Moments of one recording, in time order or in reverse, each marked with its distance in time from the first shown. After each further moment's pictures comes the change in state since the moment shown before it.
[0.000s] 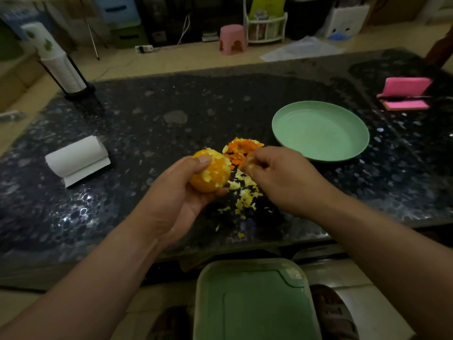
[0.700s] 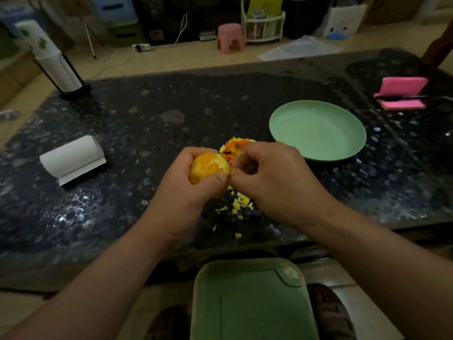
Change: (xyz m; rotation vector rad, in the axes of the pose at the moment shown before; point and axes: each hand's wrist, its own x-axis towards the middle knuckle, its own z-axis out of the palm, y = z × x) left_hand 0.003 -0.012 -0.008 0.569 -0.065 0.283; right_hand -0.016 -0.026 0.002 0.087 0.143 -0.124
